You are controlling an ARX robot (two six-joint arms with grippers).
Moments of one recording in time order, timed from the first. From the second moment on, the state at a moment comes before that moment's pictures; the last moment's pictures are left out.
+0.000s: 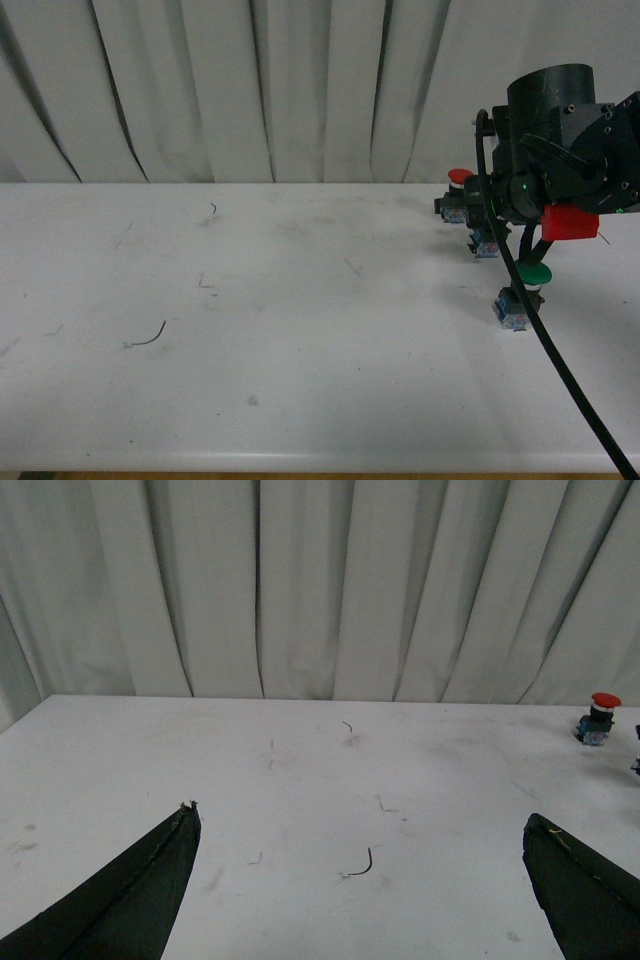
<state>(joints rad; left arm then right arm) 0.00 0.01 0.01 0.00 0.00 -0.02 0.17 2.41 1.59 0.25 0.26 0.04</state>
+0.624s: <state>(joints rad) 0.00 0.01 0.01 0.00 0.00 -0.02 0.18 2.44 1.59 0.27 0.28 0.05</state>
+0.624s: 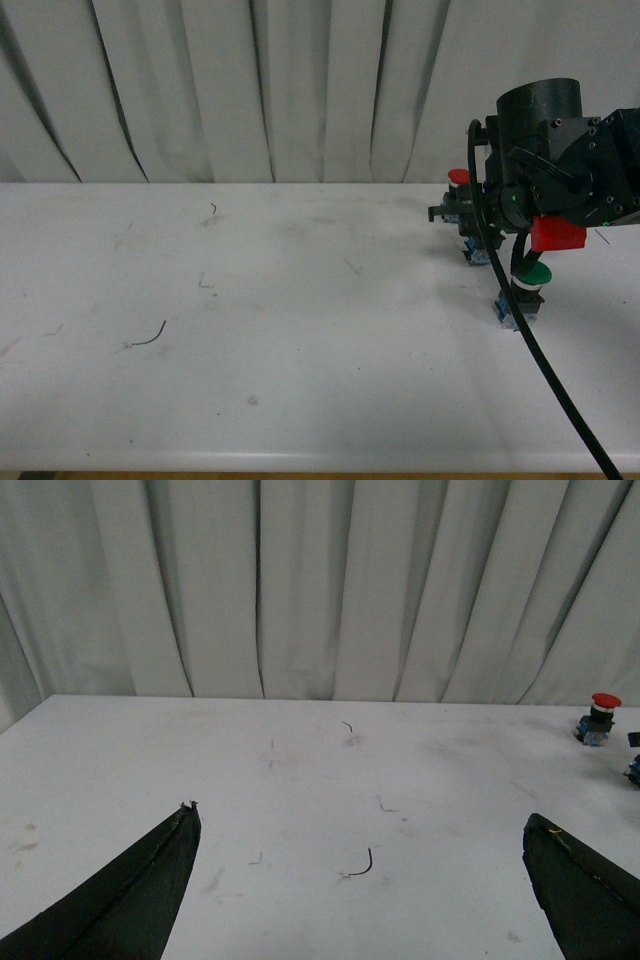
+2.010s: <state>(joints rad) 0.00 0.01 0.01 0.00 0.00 -0.02 0.07 1.72 0.90 0.73 -0.23 0.04</state>
